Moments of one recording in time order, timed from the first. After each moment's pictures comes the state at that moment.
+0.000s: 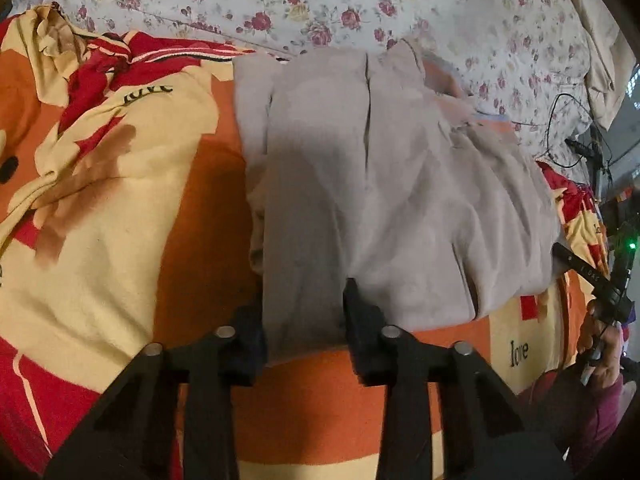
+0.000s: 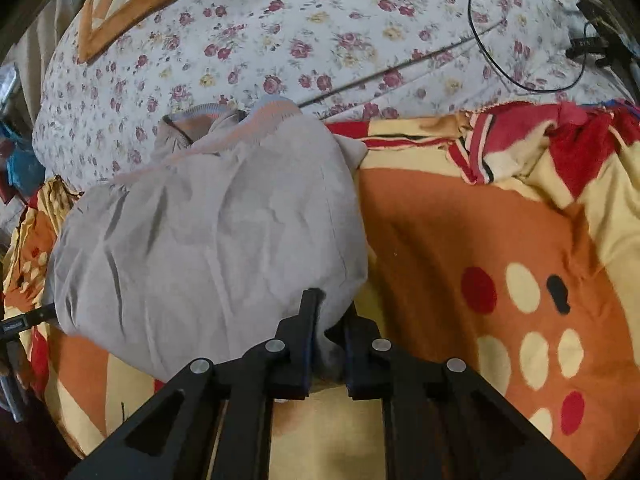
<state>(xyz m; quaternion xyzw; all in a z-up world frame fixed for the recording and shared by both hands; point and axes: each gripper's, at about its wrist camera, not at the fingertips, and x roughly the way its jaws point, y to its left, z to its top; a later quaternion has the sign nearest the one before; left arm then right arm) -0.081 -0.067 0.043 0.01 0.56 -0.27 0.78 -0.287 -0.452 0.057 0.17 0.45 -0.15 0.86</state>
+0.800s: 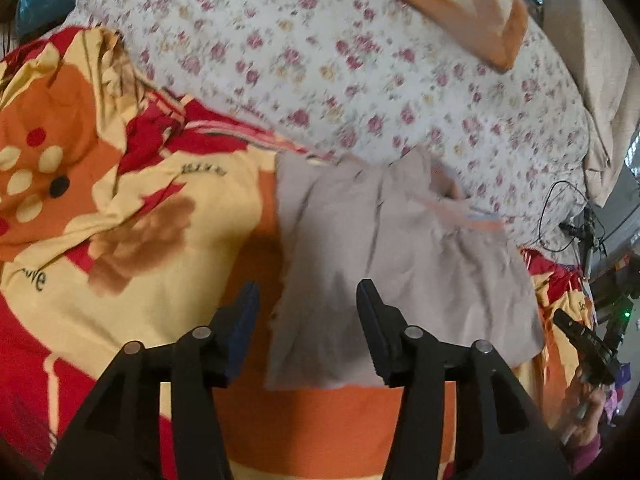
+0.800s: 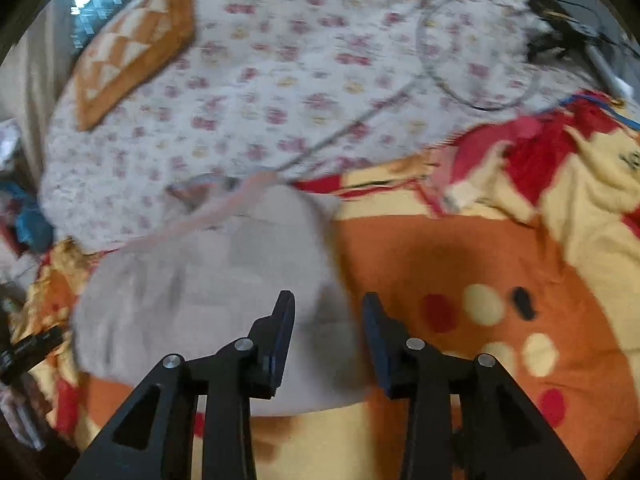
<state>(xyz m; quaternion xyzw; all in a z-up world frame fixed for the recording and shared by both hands) -0.079 -0.029 0.094 -0.09 0.46 -0.23 0.85 -0.297 -0.454 0.099 0.22 0.37 -0.12 0.89</state>
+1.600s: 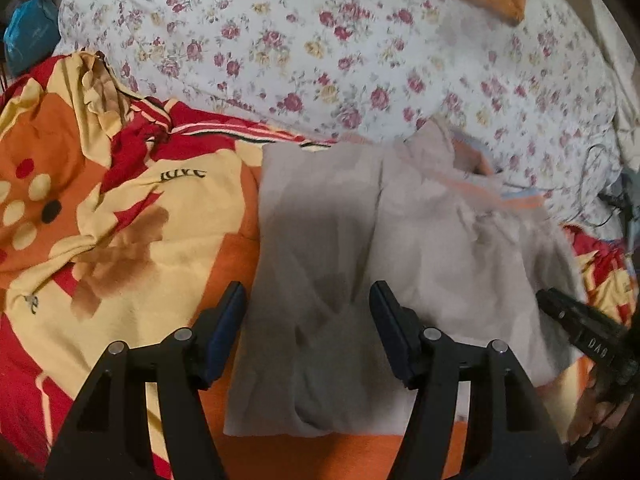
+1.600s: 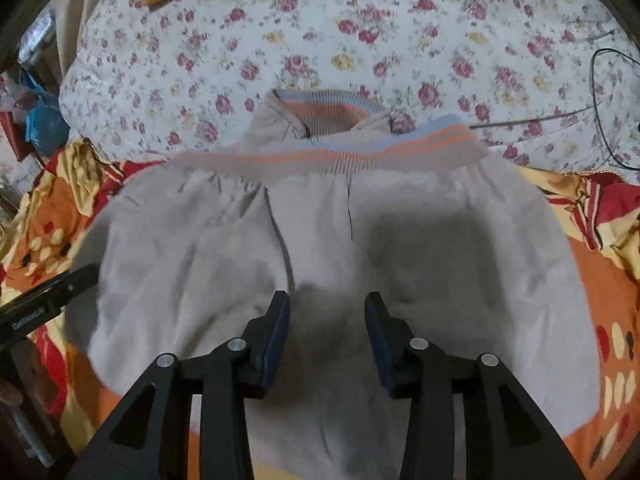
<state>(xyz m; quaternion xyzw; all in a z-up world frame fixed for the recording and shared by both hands) -0.068 -0.076 0.076 -0.02 0.47 -0.19 0.86 -0.184 -0.322 0.068 0.12 0.46 -0.09 0.88</state>
